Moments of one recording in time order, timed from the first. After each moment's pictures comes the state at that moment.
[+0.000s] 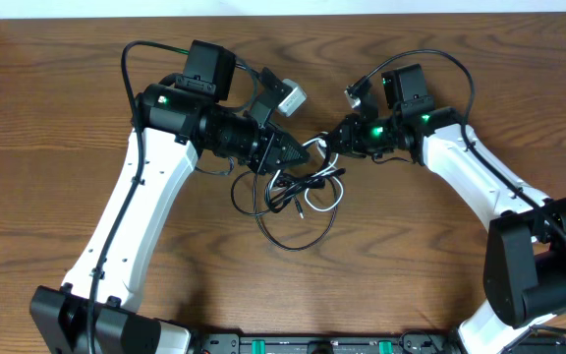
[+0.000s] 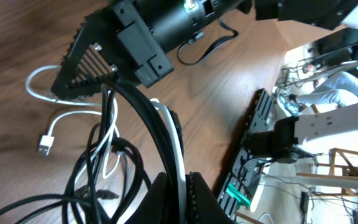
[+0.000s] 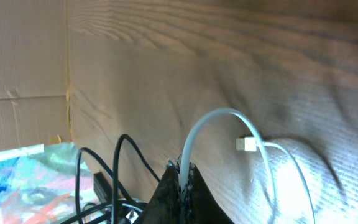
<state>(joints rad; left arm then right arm) -0.29 1.59 1.56 -1.18 0.86 0.27 0.31 1.81 1.25 -0.44 -0.78 0.47</state>
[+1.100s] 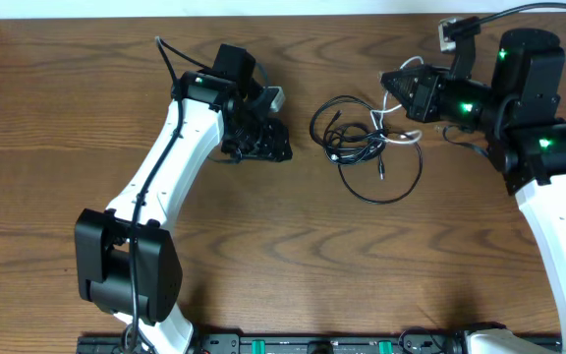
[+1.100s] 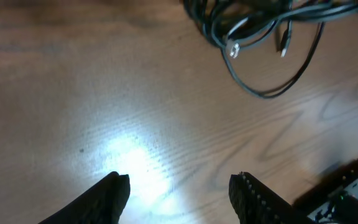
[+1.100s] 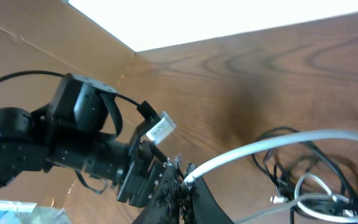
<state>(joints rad) -0.29 1.82 1.55 -1.10 0.44 -0.08 0.13 1.37 1.37 -0.50 -0.70 0.44</state>
